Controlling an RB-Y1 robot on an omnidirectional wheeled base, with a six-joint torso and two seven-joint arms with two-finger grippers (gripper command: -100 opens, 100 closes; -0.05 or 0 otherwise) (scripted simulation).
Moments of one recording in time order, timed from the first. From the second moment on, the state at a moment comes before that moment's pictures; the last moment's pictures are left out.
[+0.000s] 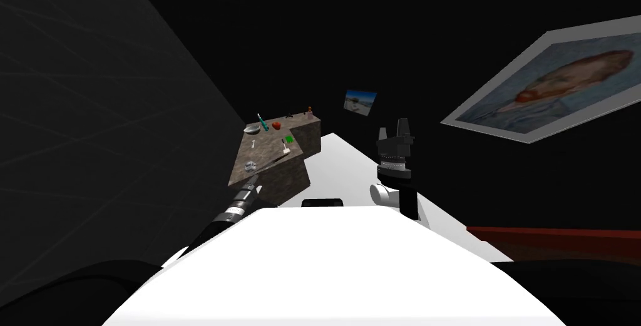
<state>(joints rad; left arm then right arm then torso) 0.97 0.57 0.08 -2.12 0.30 -0.17 0.04 0.45 -0.04 -0.01 -2.38 -0.02 -0.38 -0.01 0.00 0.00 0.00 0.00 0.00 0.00</state>
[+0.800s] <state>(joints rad) 1.17 0.77 0.14 -2.10 0.39 -0.07 0.07 0.46 -0.04 -0.01 -2.38 -0.02 -0.38 -0.01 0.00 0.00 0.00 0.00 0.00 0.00</state>
